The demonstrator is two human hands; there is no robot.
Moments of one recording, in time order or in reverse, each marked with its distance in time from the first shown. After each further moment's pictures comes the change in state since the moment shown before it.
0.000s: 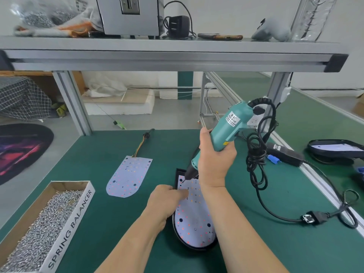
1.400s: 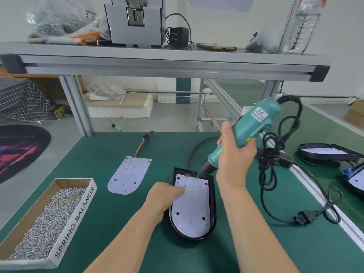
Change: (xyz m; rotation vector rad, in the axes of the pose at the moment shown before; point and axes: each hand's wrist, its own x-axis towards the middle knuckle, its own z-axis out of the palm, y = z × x) left_hand -0.002 0.004 -0.001 0.035 0.033 -0.022; right_hand 0.013 -0.046 -0.030 0.054 0.005 0.004
